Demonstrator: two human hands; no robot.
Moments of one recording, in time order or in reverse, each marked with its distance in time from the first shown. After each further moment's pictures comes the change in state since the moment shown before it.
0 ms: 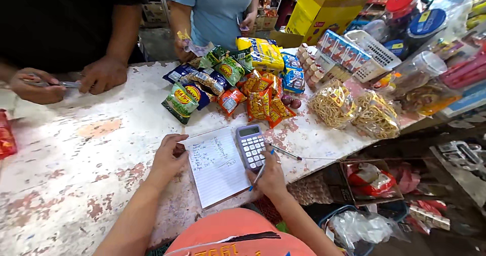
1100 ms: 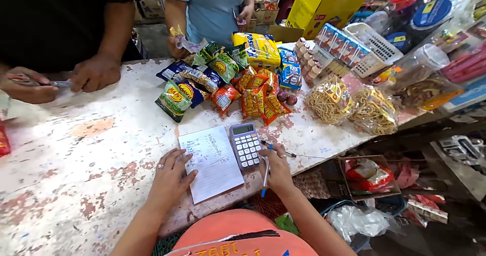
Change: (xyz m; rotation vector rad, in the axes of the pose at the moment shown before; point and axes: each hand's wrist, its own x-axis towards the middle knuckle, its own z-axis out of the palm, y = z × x) left_hand -0.053 0.026 0.023 0.492 -0.053 0.163; right_hand 0.010 0.025 -0.030 0.004 0.050 -0.243
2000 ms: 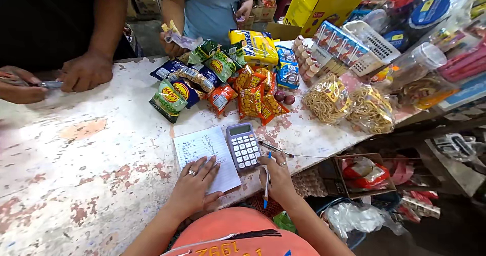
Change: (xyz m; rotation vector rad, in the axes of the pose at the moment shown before) left_hand 0.006 0.047 0.031 0.212 -0.207 0.291; right_hand -0.016 0.004 -0.011 -0.019 -0.048 -0.051
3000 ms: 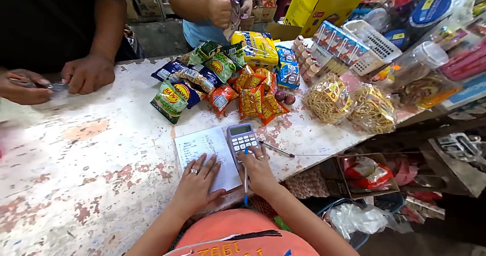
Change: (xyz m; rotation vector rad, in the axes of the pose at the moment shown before) left_hand 0.005 0.007 -0.003 -0.052 -0.034 -0.065; right_hand 0.031 -0.031 0.028 0.047 -0.129 -0.078
